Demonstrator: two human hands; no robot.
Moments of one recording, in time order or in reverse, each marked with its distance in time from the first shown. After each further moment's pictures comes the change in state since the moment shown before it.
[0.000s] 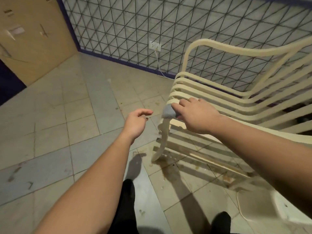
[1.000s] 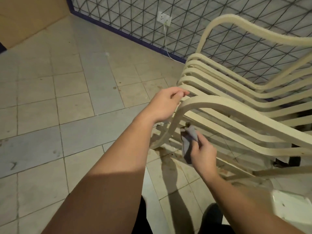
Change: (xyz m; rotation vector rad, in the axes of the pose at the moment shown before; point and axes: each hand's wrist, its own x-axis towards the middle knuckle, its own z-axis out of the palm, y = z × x) left_hand 0.017 0.022 0.017 0.063 -0.303 0.225; right_hand -0.052 -0.094 0.151 1.036 0.353 0.752
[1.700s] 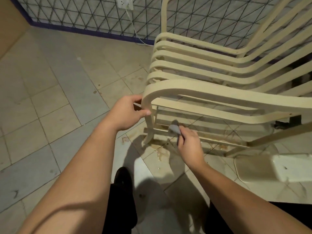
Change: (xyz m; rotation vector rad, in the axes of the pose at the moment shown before) left_hand 0.005 -0.019 0.016 0.373 -0.136 -0.063; right_hand 0.007 0.075 0.011 -0.204 -0.018 0.025
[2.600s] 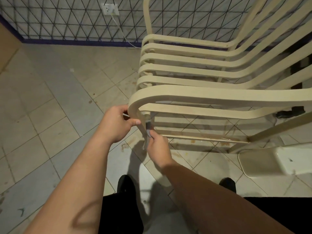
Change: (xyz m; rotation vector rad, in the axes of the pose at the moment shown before) left_hand 0.007 0.005 0.011 0.113 0.065 -0.101; right_hand 0.015 -0.072 0.049 0.421 -0.144 0.264
